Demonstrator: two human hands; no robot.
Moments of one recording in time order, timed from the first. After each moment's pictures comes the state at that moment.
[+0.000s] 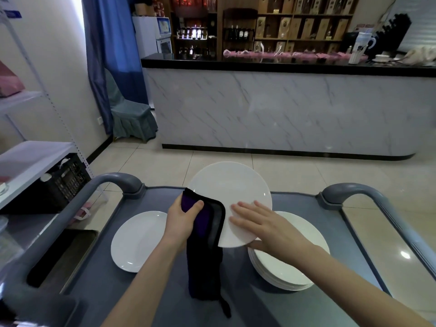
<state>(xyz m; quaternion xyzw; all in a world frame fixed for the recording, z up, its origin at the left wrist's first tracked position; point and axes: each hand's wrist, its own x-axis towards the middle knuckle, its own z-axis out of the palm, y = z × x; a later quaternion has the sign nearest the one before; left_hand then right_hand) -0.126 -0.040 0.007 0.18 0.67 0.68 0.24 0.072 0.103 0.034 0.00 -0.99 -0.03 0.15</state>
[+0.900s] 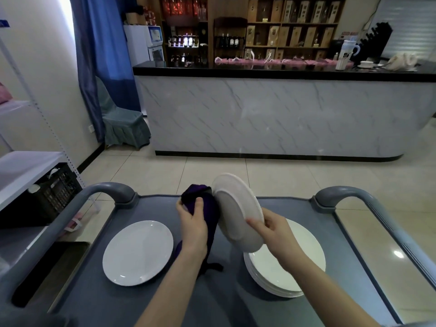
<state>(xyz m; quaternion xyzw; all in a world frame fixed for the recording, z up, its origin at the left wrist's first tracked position) -0.089 0.001 0.017 0.10 0.64 0.74 0.20 0.073 0.083 0.042 -0.31 -0.72 0.56 0.26</state>
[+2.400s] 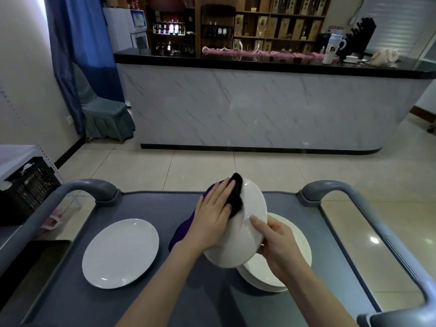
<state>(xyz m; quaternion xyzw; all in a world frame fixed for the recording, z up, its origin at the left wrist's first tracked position) -0.086 0.032 0.003 0.58 0.71 0.38 0.11 0.092 0.075 0.040 -0.34 -0.49 0.75 0.30</state>
